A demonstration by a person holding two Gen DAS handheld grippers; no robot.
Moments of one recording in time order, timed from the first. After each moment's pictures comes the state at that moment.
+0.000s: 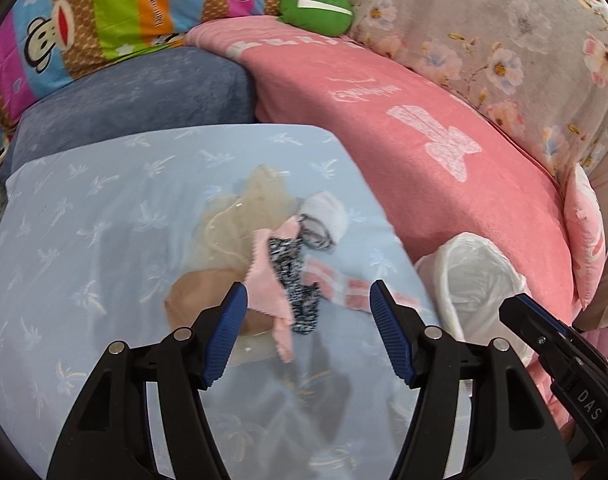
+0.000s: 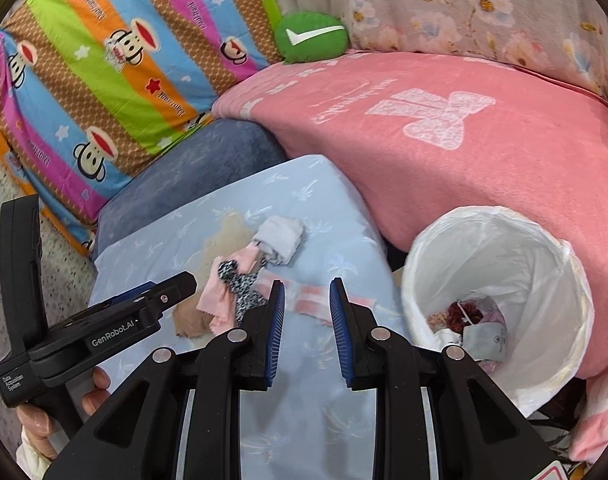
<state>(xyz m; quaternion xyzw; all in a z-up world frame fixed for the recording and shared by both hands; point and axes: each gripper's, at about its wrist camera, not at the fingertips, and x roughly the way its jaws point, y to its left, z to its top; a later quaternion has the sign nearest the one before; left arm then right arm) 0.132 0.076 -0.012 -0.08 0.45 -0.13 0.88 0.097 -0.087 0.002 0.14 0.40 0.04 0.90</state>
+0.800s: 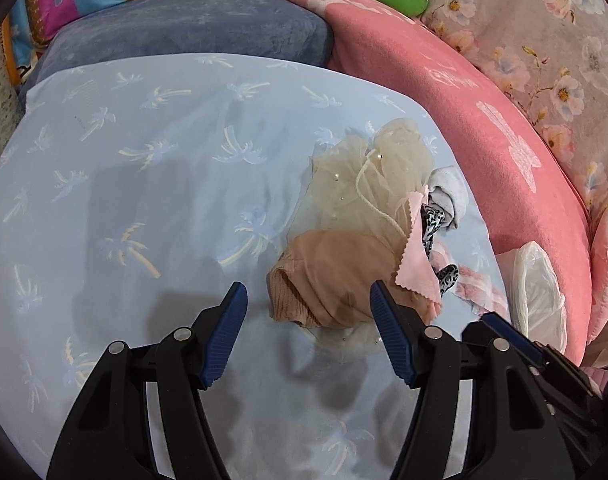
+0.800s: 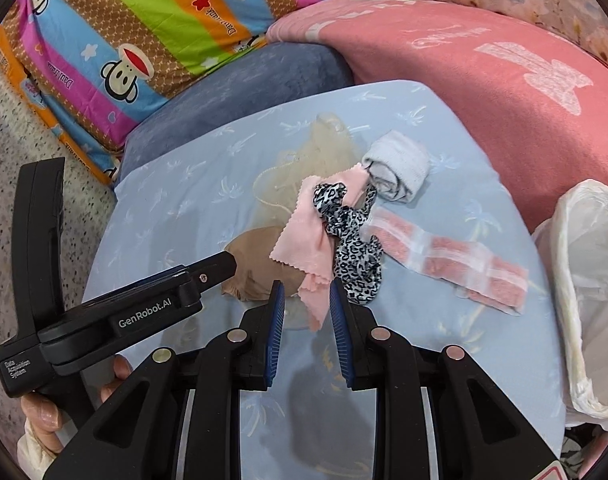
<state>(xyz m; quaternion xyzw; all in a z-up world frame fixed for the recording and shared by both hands) 0.154 0.155 -0.078 -0.14 0.51 -0.08 0.85 0.152 0.025 -0.071 0.10 0.48 0.12 0.86</state>
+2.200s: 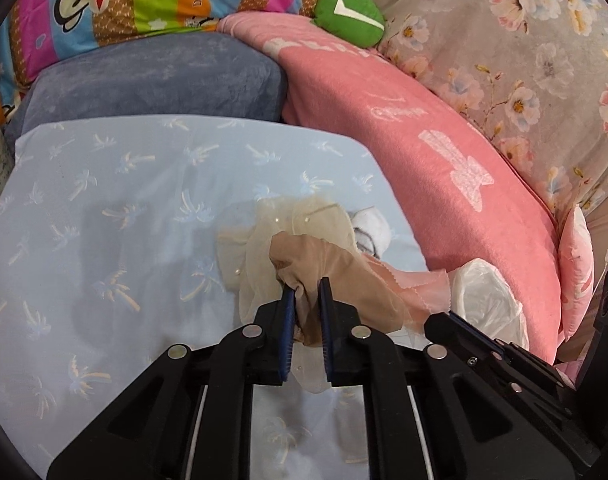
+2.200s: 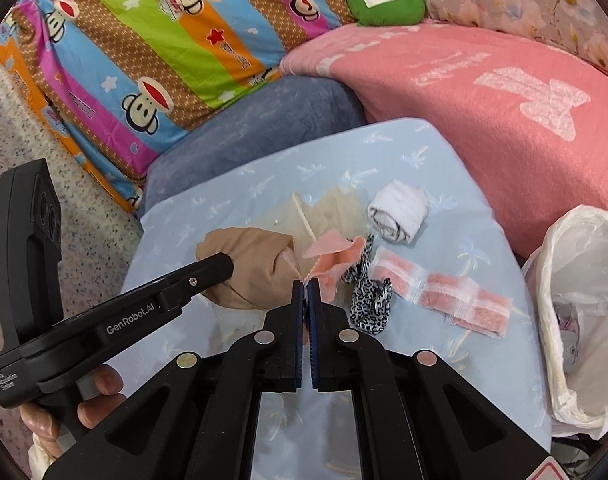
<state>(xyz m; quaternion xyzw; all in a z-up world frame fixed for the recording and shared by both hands) 0.139 0.129 -0.010 -0.14 0.45 -0.13 0.88 0.132 -0.002 -0.007 0.13 0.42 0.14 0.89</state>
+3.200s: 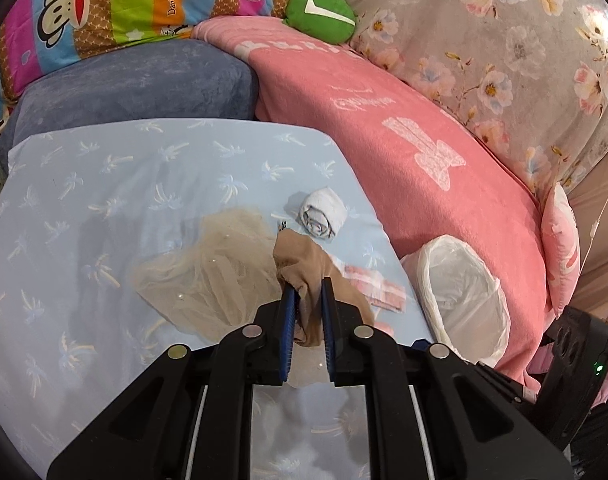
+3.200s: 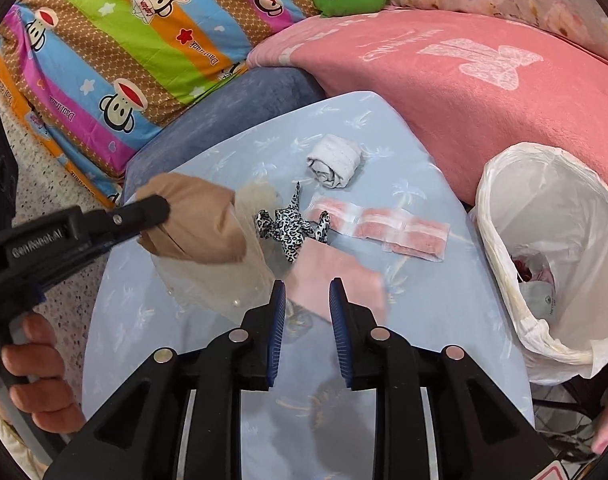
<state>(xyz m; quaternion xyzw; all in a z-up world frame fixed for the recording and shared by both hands) 0.108 0.104 -0.002 -0.12 0.44 -0.16 0.87 0.081 -0.041 -0.047 0.14 0.45 0.10 0.87</state>
